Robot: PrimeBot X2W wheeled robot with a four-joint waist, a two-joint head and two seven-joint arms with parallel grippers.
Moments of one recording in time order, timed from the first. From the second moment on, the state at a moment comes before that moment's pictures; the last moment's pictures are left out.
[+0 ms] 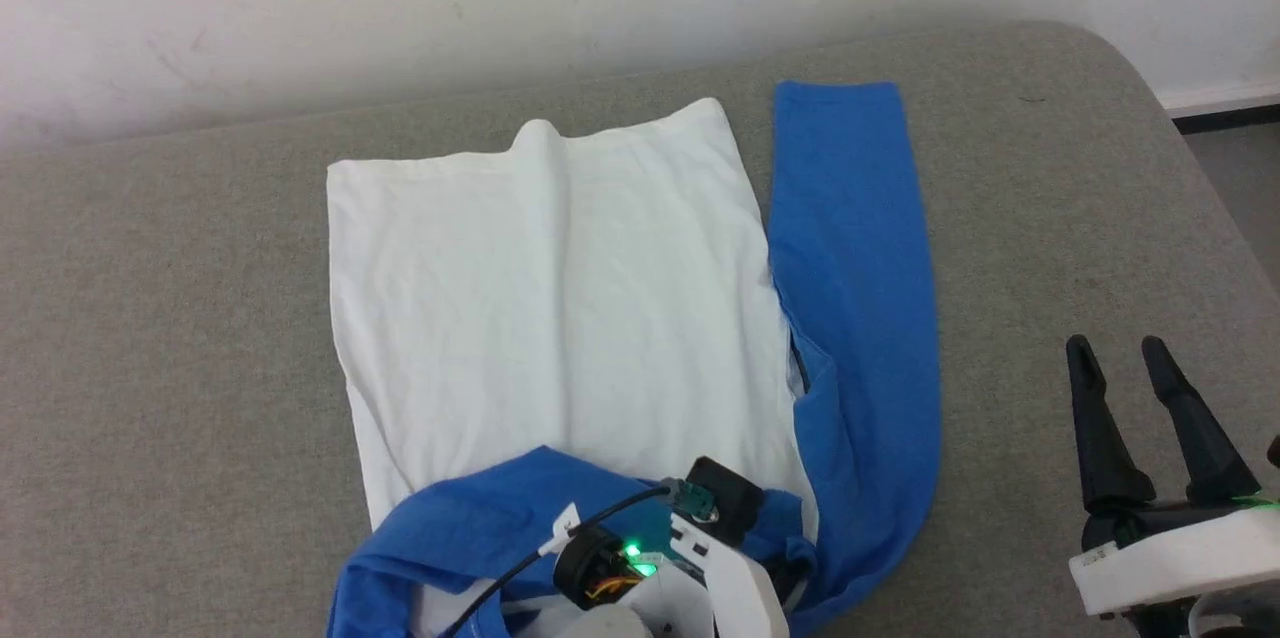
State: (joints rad) left arm -0.30 0.07 -0.82 0.37 -0.57 -0.01 0.33; right arm 0.12 -0.05 -0.12 -0.26 0.35 0.13 0.03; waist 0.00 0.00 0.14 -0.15
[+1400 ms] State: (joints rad) left arm -0.07 0.30 -0.12 -0.08 -0.41 0.15 -0.26; right arm -0.36 -0.26 -0.24 0.33 0.44 0.13 0.20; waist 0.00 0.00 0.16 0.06
